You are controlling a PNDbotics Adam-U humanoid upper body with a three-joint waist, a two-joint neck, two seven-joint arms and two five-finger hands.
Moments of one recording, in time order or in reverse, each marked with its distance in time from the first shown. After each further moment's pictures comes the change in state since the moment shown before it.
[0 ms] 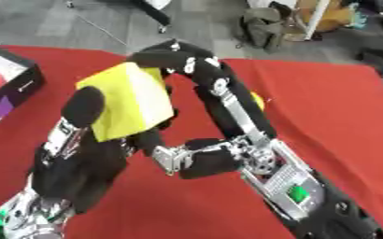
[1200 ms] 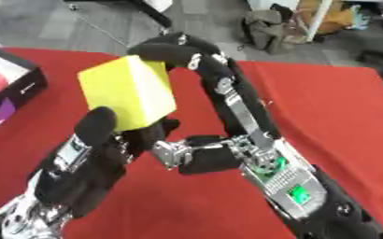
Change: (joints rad) left arm 0.006 0.012 -0.001 -0.001 -0.061 0.030 -0.048; right arm -0.022 0.021 0.000 0.001 0.037 0.064 -0.077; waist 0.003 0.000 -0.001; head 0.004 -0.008
